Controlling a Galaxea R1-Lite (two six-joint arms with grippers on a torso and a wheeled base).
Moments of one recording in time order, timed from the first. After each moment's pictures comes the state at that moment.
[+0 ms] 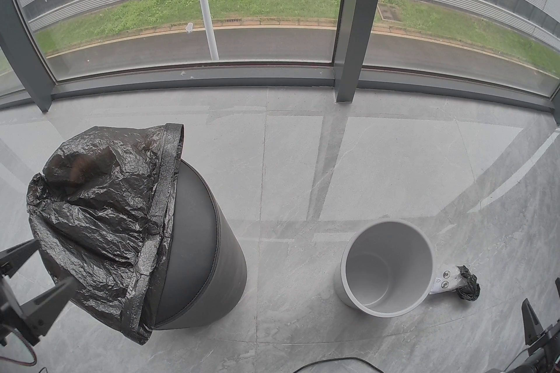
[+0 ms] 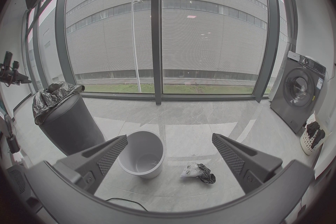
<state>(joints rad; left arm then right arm) -0.28 0.55 -0.43 -0.02 -0.16 -0.07 0.00 0.02 -0.02 0.01 -0.02 0.01</state>
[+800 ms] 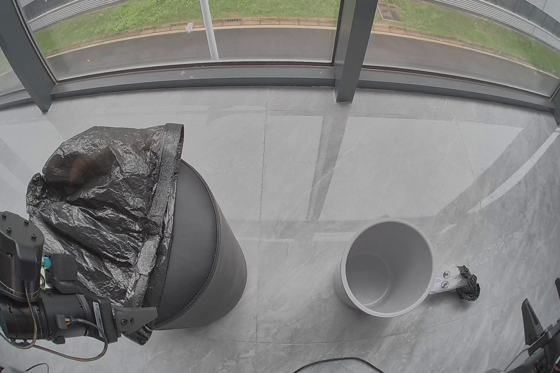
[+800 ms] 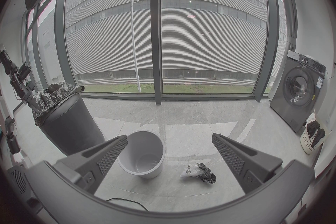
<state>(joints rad) -0.53 1.08 -0.52 0.22 0.07 -0.45 0.00 0.02 -0.02 0.01 -0.02 0.02</state>
